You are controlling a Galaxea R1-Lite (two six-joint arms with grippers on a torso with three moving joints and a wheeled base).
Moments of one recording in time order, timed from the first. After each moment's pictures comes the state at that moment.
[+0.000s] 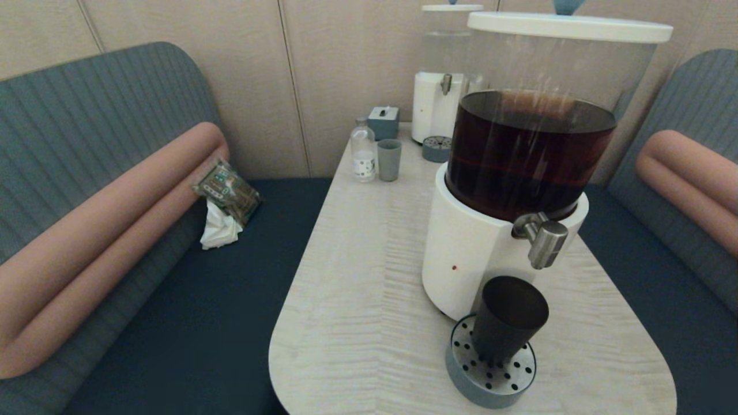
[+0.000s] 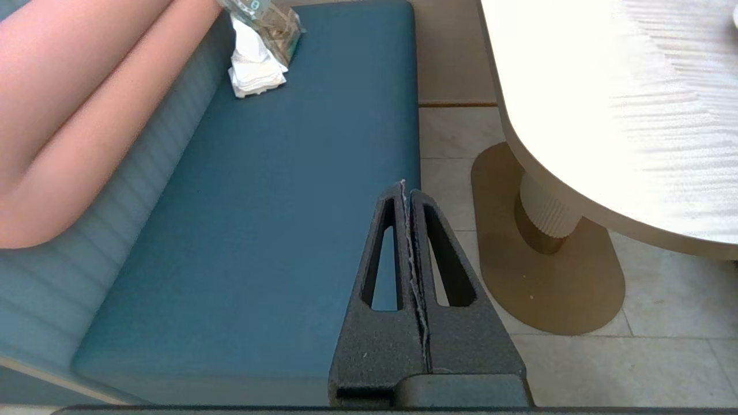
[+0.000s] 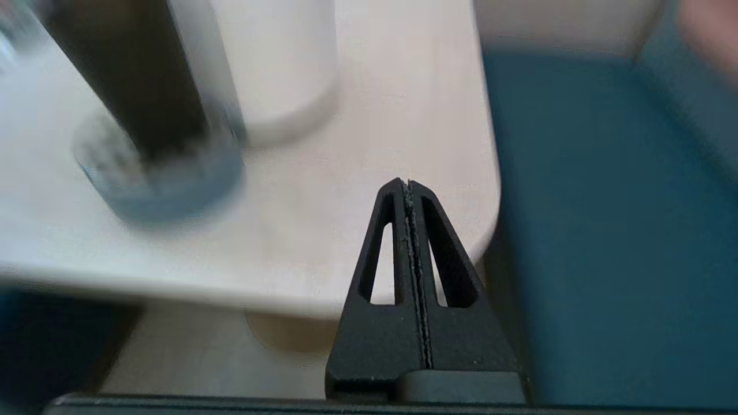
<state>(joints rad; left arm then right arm) 0.00 0.00 -0.02 0.06 0.00 0.04 0.00 0.00 -0.06 0.00 0.02 0.03</state>
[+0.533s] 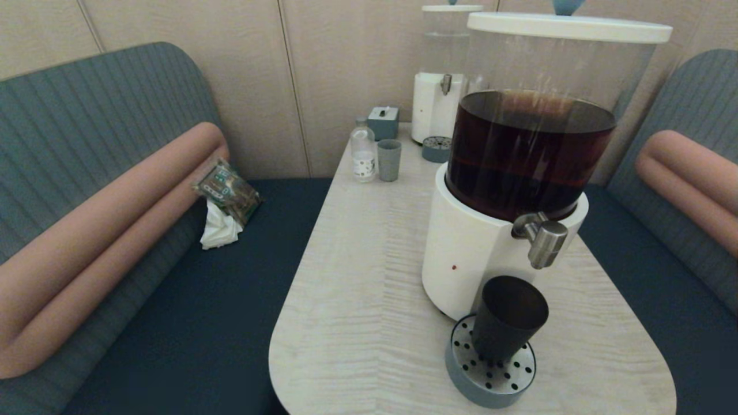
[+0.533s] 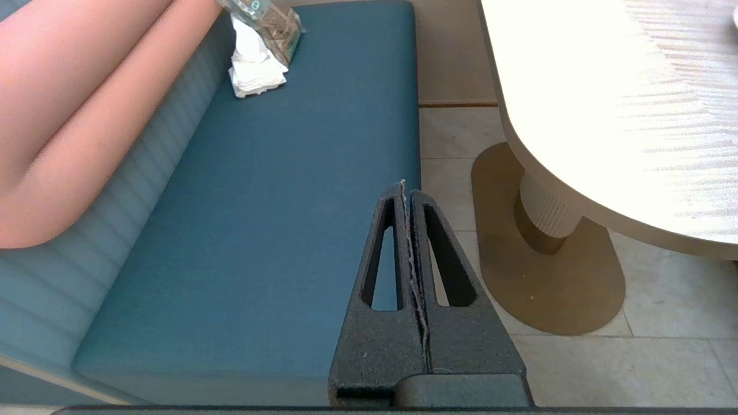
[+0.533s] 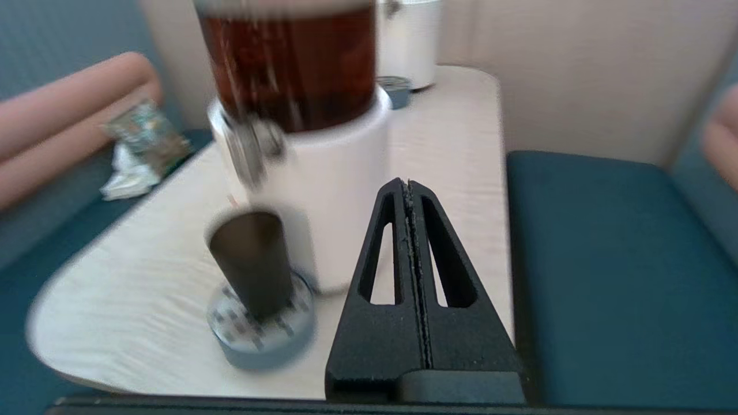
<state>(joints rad) 0.00 0.00 -0.02 0.06 0.00 0.04 0.00 0.40 -0.67 0.11 0.13 0.08</state>
